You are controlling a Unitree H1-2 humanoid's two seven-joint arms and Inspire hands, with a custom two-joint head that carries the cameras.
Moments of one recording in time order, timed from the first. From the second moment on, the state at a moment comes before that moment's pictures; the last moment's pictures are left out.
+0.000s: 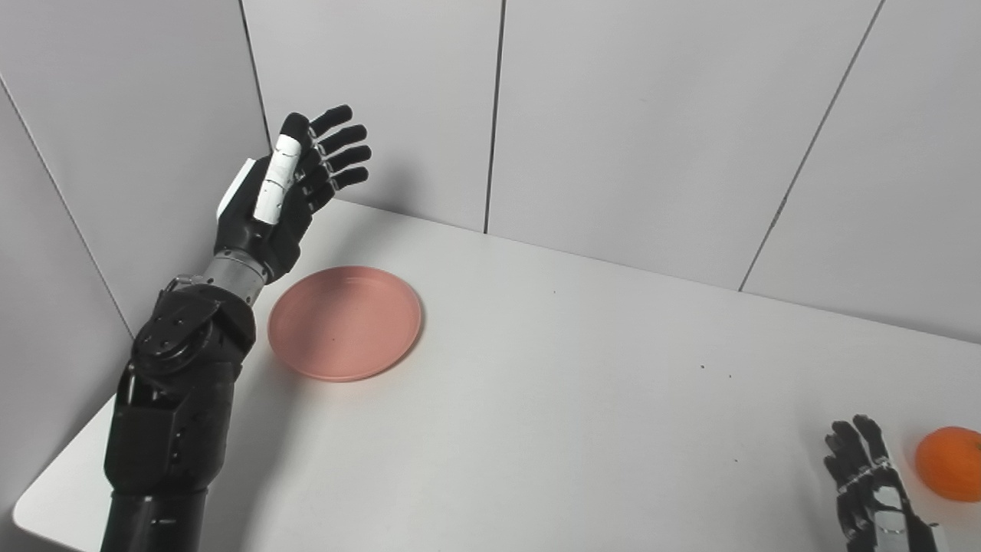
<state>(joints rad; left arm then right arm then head) -0.38 0.39 0.38 -0.20 -0.48 0.43 -0.09 0.05 -0.10 -0.08 -0.04 0.23 -0.18 0.20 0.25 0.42</state>
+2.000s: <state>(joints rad) -0.42 0.43 0.53 0.43 -0.63 0.25 -0.27 0.06 -0.10 -0.07 -0.05 0.23 -0.18 0.20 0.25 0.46</state>
